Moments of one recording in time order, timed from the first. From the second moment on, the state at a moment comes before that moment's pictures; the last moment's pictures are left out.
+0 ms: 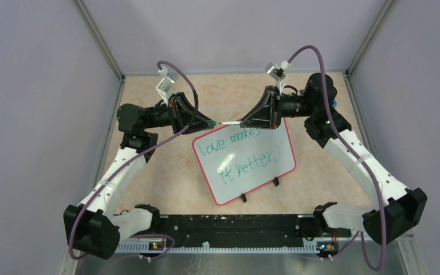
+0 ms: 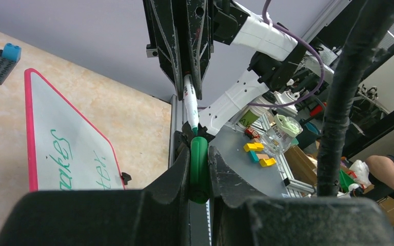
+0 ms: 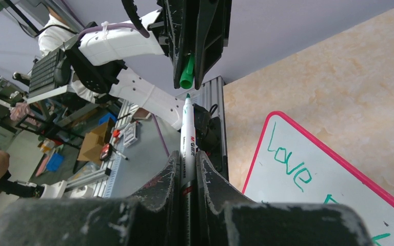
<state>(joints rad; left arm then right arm) -0.28 1.12 0.94 0.77 1.25 -1.09 0.48 1.21 1.22 0.04 -1.13 0.58</state>
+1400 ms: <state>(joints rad) -0.34 1.14 0.98 0.54 1.21 -0.93 0.54 1.26 1.29 -0.11 -1.06 0.44</state>
